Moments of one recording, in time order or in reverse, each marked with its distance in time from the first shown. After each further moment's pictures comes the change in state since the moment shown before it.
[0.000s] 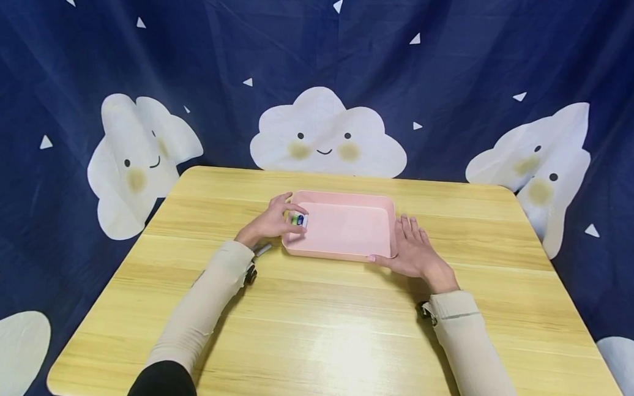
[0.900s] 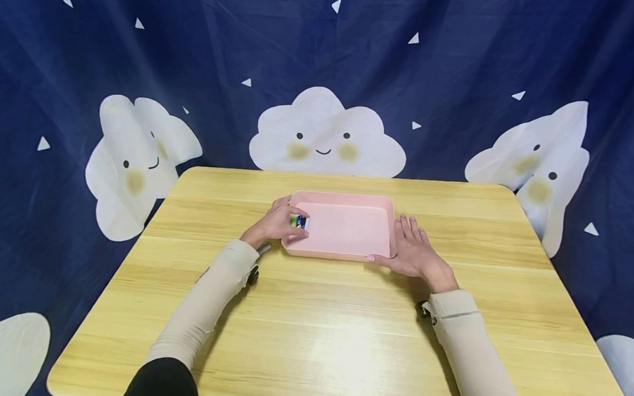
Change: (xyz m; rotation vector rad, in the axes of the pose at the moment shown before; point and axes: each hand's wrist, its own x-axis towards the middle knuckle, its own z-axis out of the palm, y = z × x) left_hand 0.006 0.003 0.010 0.174 -0.014 -0.021; right_hand 0.001 0.000 0.000 0.004 -0.004 0.007
